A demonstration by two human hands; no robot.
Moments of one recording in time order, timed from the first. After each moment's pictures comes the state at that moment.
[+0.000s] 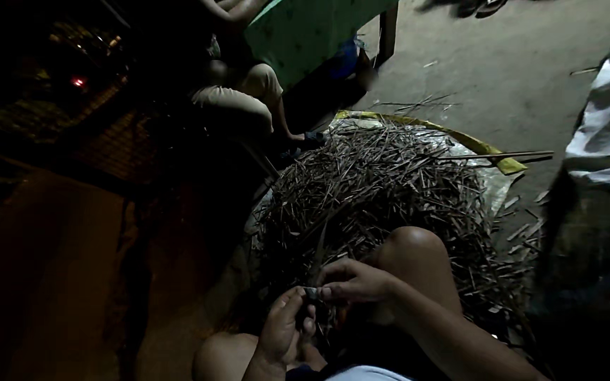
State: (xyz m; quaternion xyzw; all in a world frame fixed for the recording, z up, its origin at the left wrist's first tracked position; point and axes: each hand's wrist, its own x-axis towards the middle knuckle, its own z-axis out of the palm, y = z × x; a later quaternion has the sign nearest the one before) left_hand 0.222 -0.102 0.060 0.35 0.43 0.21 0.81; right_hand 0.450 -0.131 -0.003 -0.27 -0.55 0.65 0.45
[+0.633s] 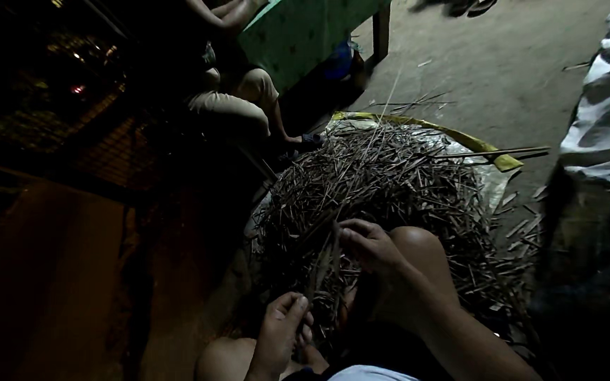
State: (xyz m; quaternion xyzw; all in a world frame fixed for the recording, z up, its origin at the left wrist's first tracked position) left_hand 0.217 -0.104 0.070 0.53 0.46 0.19 0.69; right_hand 0.485 -0.122 -0.010 -0.40 -0.33 0.51 0.69
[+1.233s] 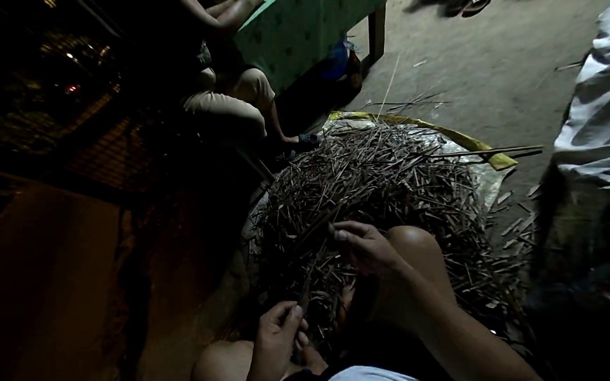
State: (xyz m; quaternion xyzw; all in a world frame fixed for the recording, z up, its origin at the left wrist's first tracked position) left_hand 0.205 -0.114 0.062 0.62 0.48 0.20 0.59; right_hand 0.484 -0.122 -0.012 -0.37 -0.33 0.55 0.67
